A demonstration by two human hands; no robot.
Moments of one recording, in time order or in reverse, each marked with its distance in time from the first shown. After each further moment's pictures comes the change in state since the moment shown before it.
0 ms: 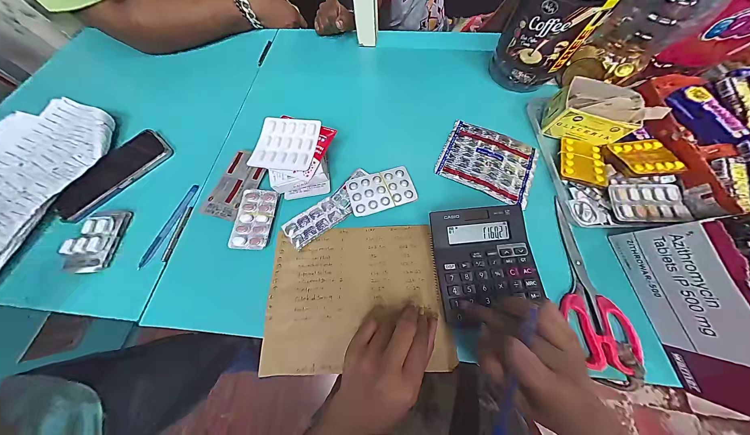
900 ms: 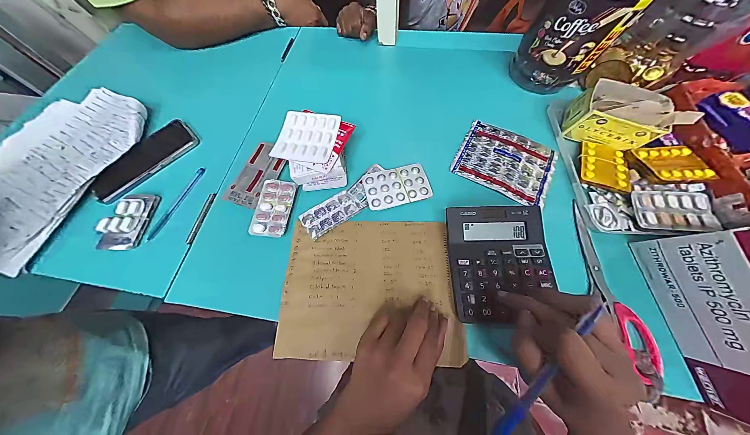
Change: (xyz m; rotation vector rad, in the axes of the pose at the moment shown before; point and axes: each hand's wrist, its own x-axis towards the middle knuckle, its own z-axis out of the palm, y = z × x) left_hand -0.004 0.003 -0.003 0.015 -0.016 -0.002; right_hand 0.008 0.002 -0.002 -0.065 0.145 0.097
